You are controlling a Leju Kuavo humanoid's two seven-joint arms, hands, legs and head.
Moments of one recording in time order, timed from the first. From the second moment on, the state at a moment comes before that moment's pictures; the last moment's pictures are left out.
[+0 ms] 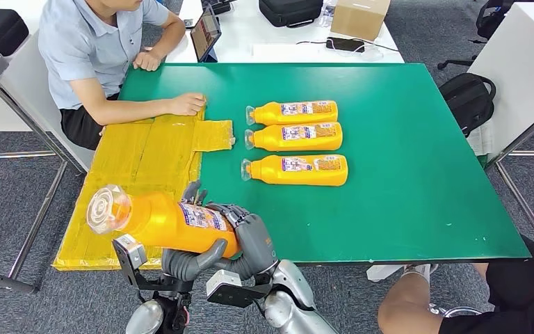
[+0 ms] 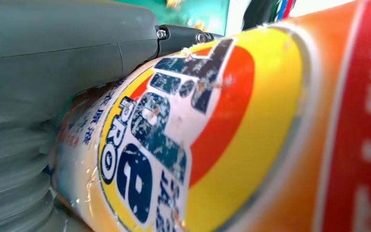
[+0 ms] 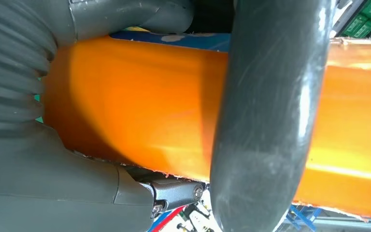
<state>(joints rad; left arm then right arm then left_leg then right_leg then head) 0.03 -0.24 -0.35 -1.44 0.10 -0.08 -0.54 -0.21 0.27 0.56 -0.99 0.57 -0.40 -0.53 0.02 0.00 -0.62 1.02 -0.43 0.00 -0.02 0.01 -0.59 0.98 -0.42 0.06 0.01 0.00</state>
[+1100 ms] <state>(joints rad) -0.01 -0.21 -0.12 -1.46 0.18 -0.06 -0.46 -0.15 0.25 0.61 -0.91 0.65 -0.38 -0.47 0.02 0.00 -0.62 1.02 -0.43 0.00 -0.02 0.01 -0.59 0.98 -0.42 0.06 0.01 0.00</state>
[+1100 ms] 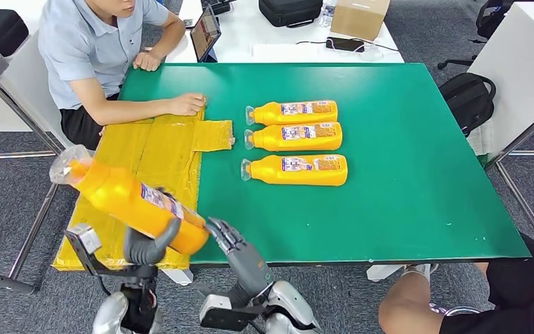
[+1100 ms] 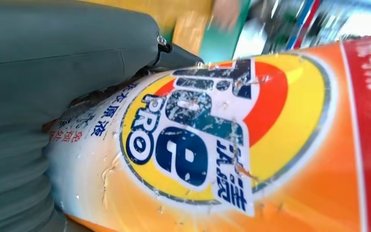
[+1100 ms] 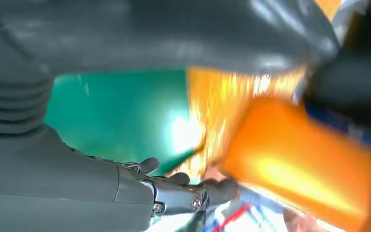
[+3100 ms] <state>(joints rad) -0.59 0.22 -0.32 -0.72 -0.81 -0.11 -0.49 -0.19 0.27 0.69 -0.85 0.57 -0.30 -0.61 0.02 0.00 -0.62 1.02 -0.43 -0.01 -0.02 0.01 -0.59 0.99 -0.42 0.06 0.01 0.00</state>
